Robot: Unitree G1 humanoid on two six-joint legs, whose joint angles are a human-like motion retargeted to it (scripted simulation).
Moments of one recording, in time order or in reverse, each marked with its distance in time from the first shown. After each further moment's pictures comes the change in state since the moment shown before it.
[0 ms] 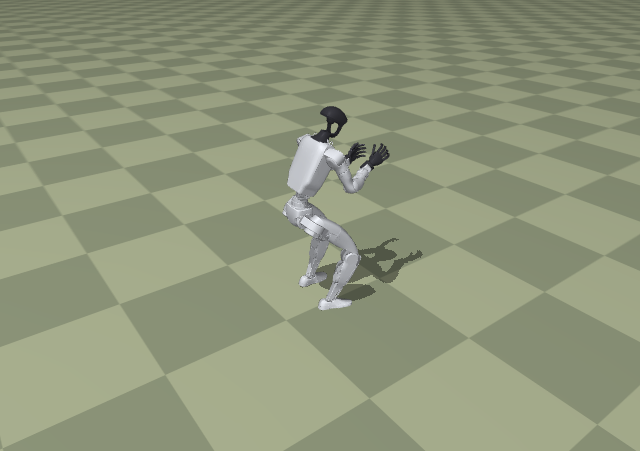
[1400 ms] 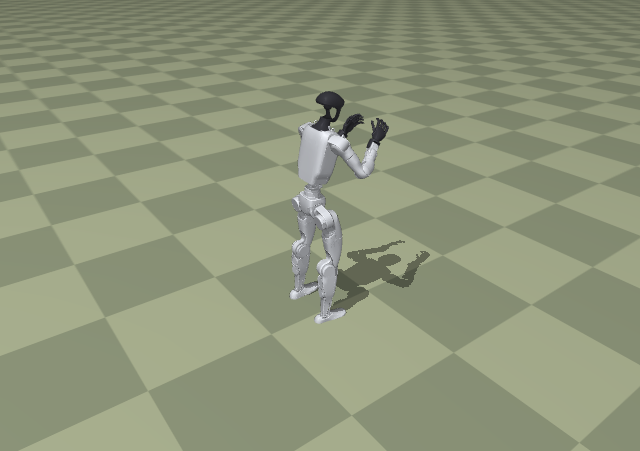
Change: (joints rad) left arm 0.288 0.194 0.000 -0.414 0.167 -0.028 -0.258; right arm 0.172 -0.173 -0.003 -0.239 0.105 -0.050 0.306; waist 0.044 -0.030 -0.216; left_leg 0.864 -0.036 0.010 -1.141 0.104 -0.223; right_leg 0.762 0.119 0.095 -1.068 0.198 0.373
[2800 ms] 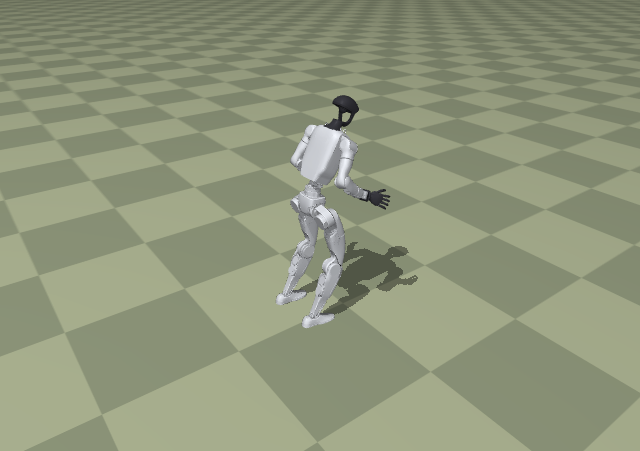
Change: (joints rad) left arm 0.600 -0.215 0.260 0.204 -0.295 -0.011 0.167; right arm 0.767 0.172 -0.230 0.208 0.268 0.008 -0.178; waist -0.026 -0.008 0.212; left_leg -0.174 -0.065 -0.089 0.556 -0.282 0.134; right_leg -0.152 -0.029 -0.004 0.490 -0.256 -0.160
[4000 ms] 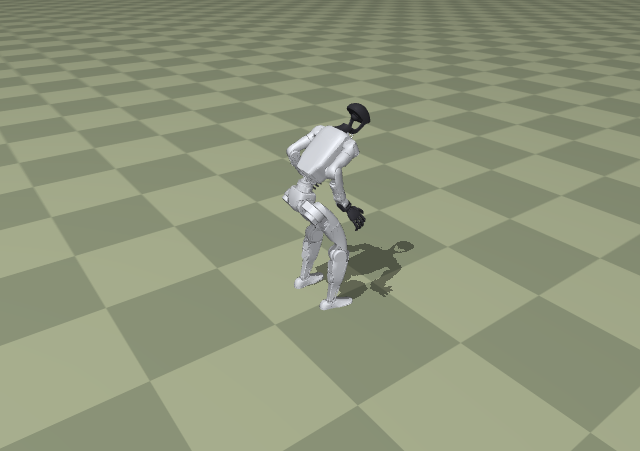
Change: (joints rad) left arm 0.143 0.090 -0.106 -0.087 0.131 0.013 -0.057; right arm 0.288 -0.063 0.005 0.004 -0.069 -0.018 0.056; waist -0.029 -0.003 0.090; left_leg -0.636 0.054 0.068 0.154 0.163 -0.025; right_leg -0.598 -0.009 -0.037 0.040 0.239 0.019
